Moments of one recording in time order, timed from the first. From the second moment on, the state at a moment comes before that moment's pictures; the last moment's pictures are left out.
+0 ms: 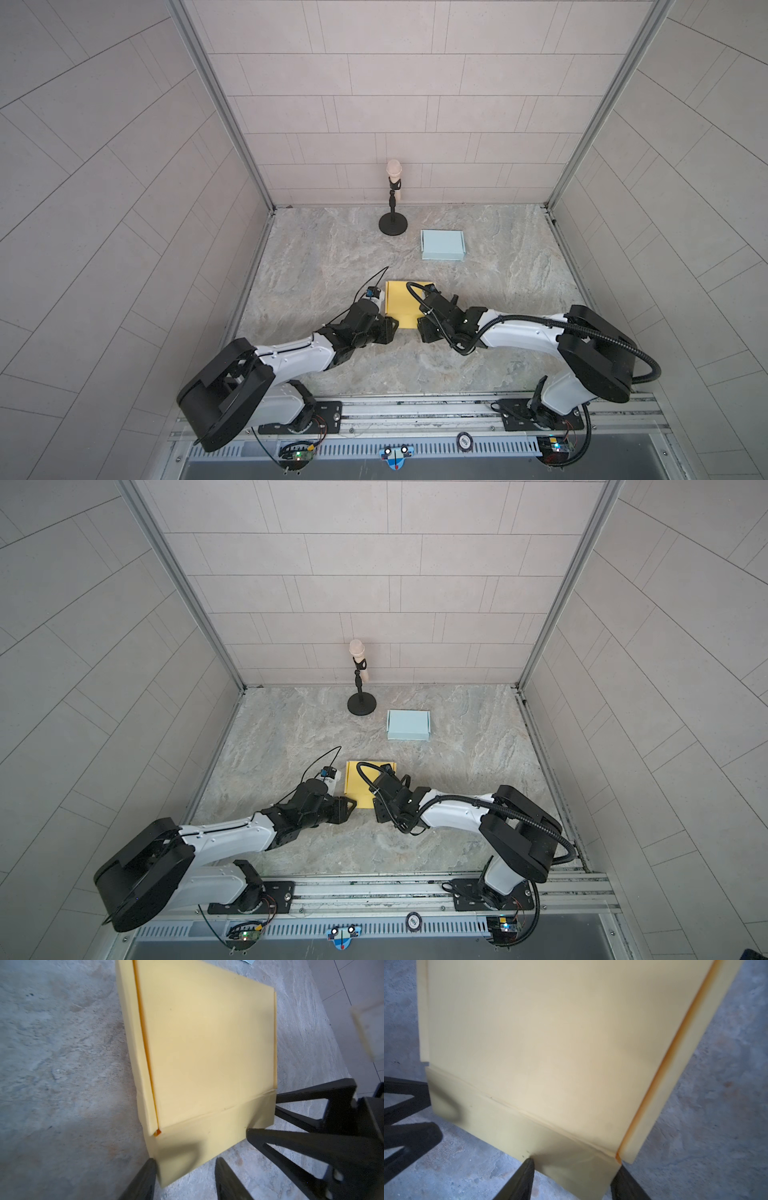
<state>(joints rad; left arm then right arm) -0.74 1.28 0.36 0.19 0.08 -0.60 0.90 1.57 0.78 -0.22 0.16 0.61</state>
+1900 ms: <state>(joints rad) -0.73 1.33 0.37 0.23 0.05 -0.58 0.87 1.55 0.72 -0.13 0.08 0.63</state>
